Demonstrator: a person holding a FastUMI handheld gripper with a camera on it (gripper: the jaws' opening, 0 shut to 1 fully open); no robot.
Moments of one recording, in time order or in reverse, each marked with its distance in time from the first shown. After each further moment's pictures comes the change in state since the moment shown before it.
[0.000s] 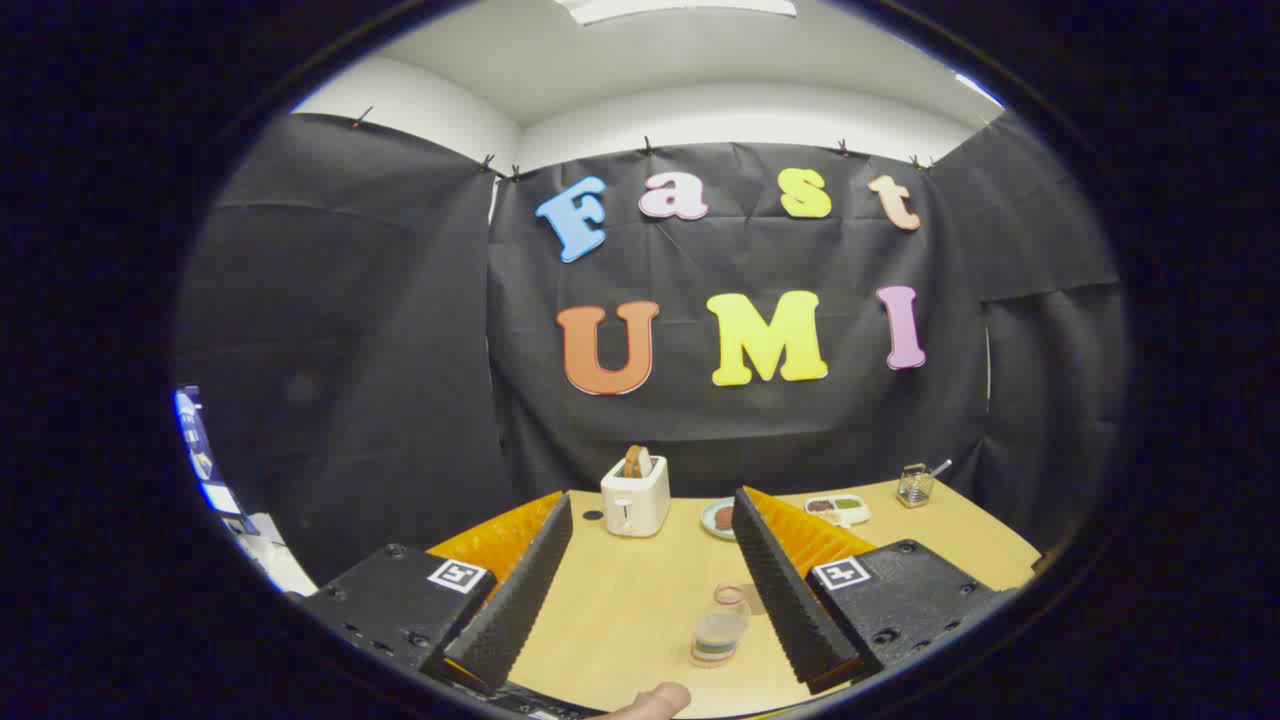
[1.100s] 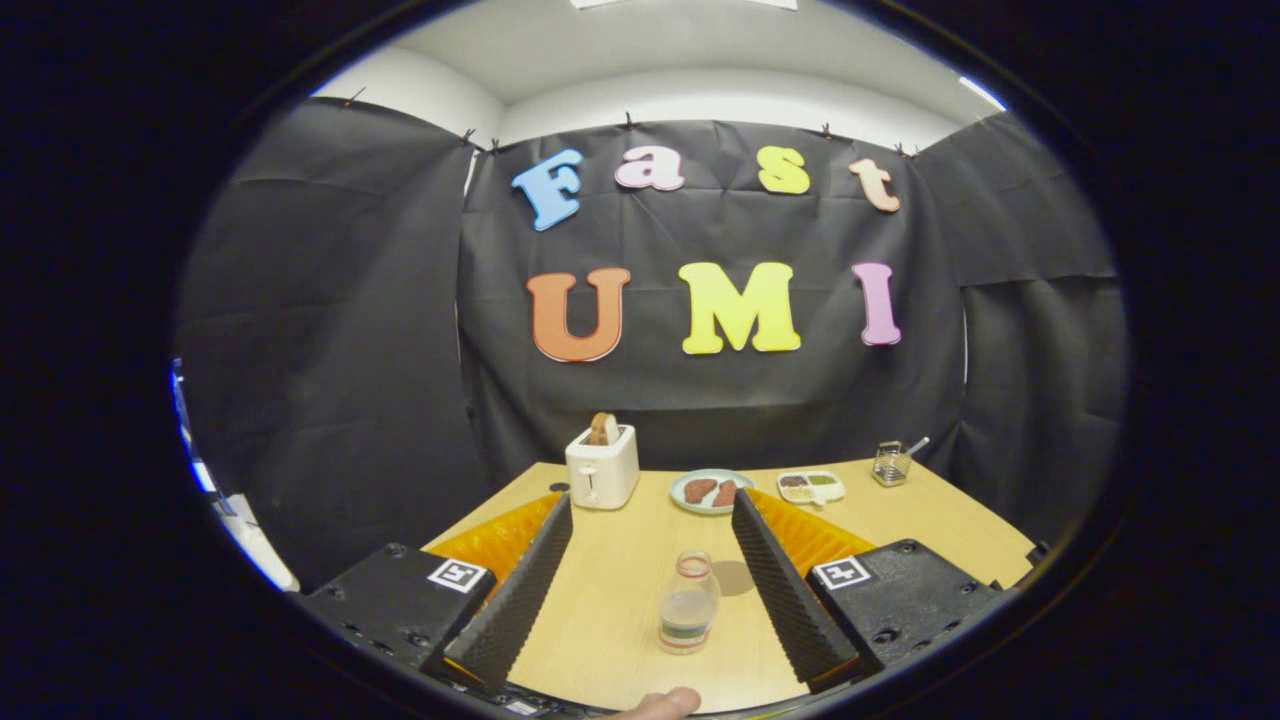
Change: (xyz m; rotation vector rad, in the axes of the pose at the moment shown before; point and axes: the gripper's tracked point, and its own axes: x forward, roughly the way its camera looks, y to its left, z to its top) arm 0.010 -0.032 -0.050 -0.024 0.057 -0.088
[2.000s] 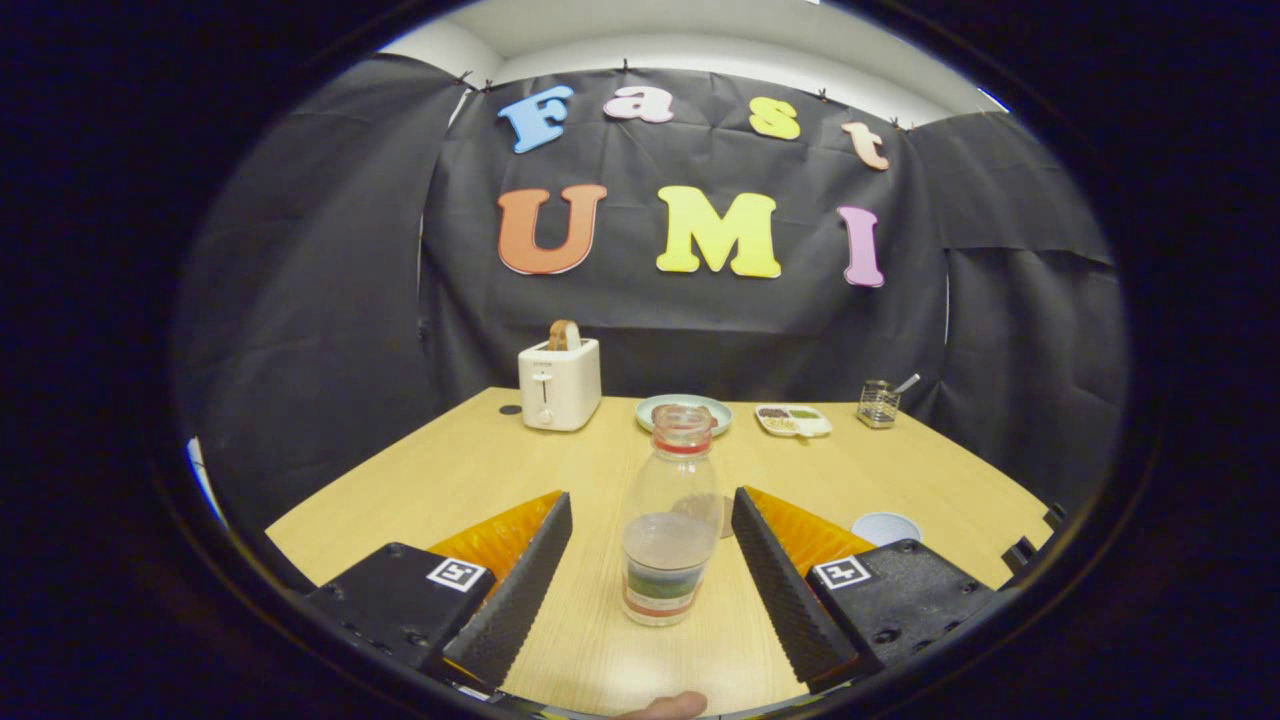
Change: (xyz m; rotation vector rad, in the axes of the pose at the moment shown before) arm 0.065 -0.018 -0.157 -0.044 0.132 -0.104
